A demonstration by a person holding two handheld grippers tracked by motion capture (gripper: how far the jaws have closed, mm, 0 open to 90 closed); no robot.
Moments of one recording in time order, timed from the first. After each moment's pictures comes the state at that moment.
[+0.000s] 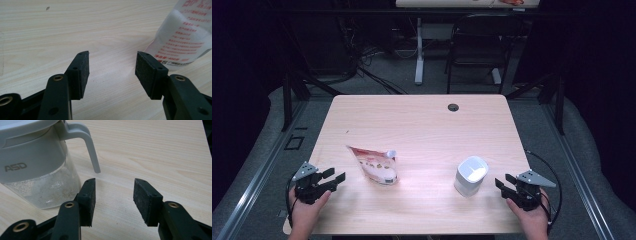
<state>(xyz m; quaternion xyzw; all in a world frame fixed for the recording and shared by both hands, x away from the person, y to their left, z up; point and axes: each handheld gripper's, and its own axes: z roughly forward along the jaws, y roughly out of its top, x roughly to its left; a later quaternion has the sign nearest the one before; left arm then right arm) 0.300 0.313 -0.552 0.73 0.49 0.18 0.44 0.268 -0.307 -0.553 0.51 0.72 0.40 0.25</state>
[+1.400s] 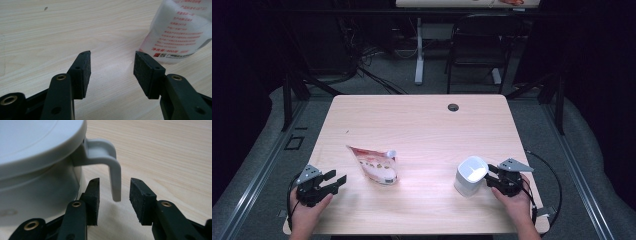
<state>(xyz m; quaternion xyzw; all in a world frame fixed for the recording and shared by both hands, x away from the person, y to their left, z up) 0.293 0.306 -0.553 0.75 0.48 0.19 0.42 0.312 -0.275 -0.560 0.46 0.75 0.41 0.23</state>
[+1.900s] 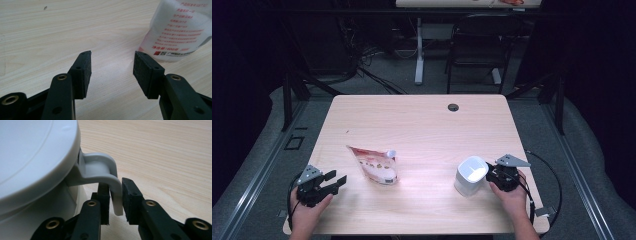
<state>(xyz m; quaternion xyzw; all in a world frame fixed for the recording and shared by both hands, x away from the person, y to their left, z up) 0.293 0.305 -0.553 0.75 0.48 0.20 0.41 0.326 -0.271 -0.560 0.46 0.75 0.42 0.22</state>
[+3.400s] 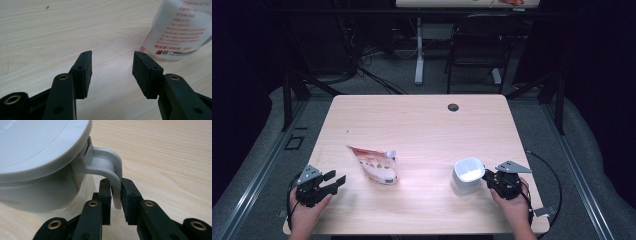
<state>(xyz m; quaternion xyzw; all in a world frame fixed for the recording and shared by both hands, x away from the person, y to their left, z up) 0.293 0.307 -0.553 0.75 0.48 0.20 0.41 0.298 -0.263 -0.549 0.49 0.75 0.40 0.22</state>
